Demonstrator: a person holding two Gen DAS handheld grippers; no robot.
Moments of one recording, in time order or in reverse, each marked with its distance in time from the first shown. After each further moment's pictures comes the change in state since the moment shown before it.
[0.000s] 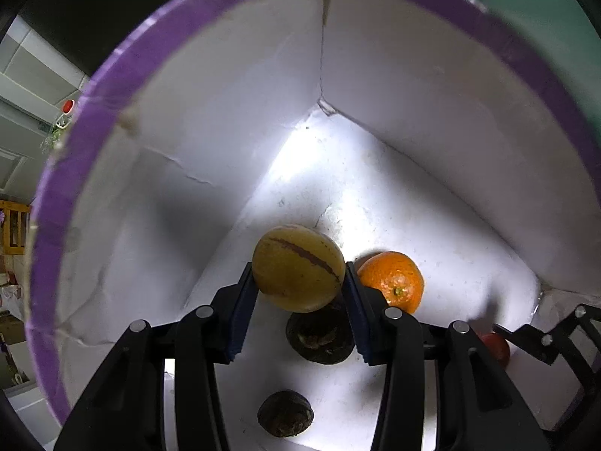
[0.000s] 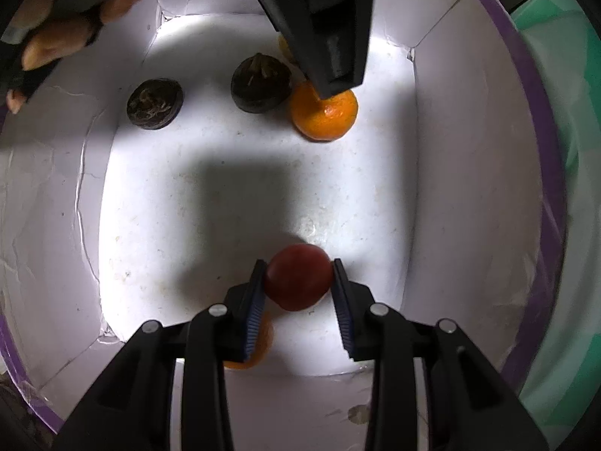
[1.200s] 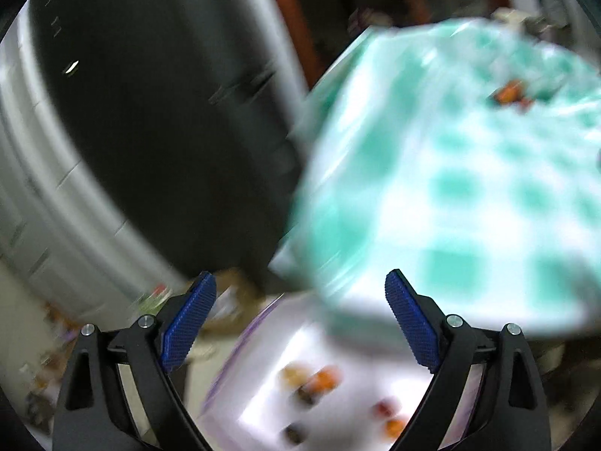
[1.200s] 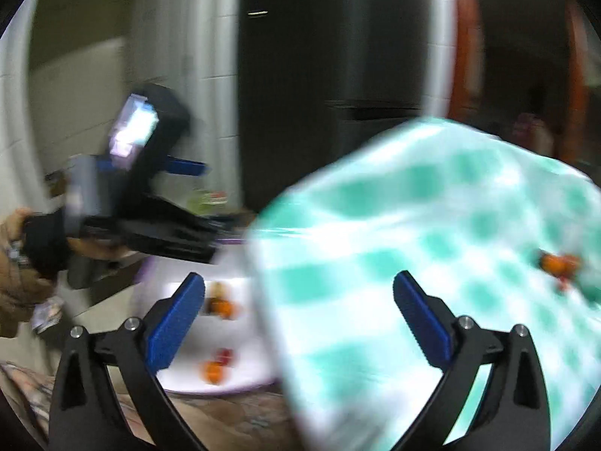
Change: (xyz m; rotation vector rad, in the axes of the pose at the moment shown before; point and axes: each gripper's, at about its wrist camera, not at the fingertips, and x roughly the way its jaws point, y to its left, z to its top) left arm -0.296 -0.133 -0.040 0.199 -0.782 0.171; right arm -0.314 -0.124 -0.247 0.412 -0.914 -0.140
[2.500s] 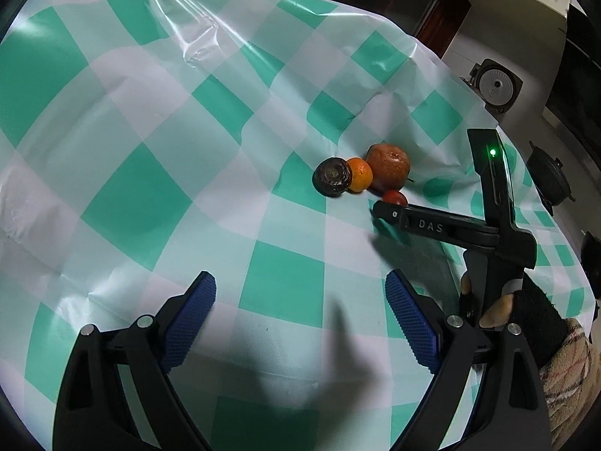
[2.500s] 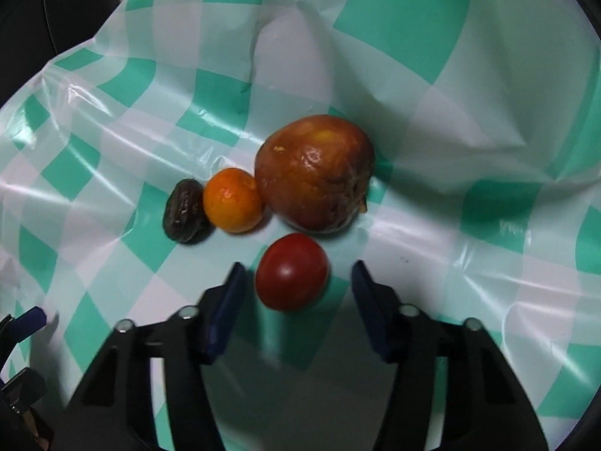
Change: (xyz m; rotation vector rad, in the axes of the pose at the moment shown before) left arm 0.230 -0.254 0.181 -0.260 0.104 -0.663; right arm 0.165 -0.478 -0.089 0.600 0.333 -0.482
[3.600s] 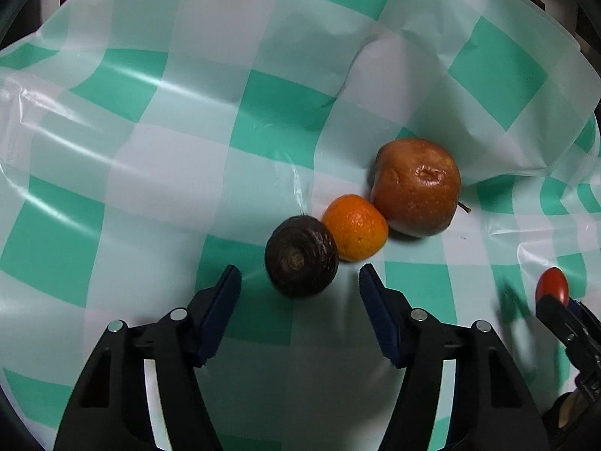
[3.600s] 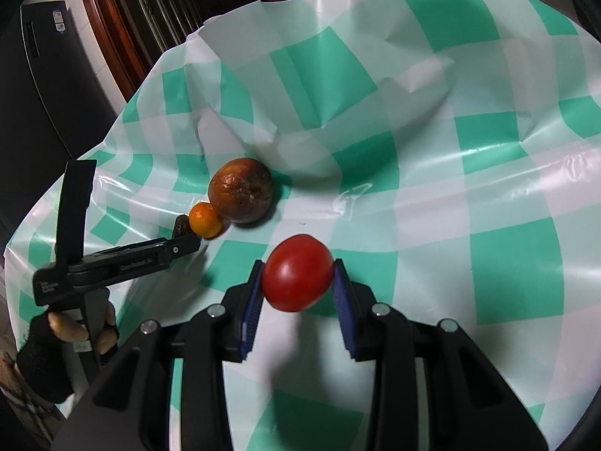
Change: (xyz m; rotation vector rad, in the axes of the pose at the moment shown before) left arm 0.132 -0.055 0.082 0.203 0.156 0.182; right arm -0.076 -0.083 -0.073 0.267 -0.240 0.140
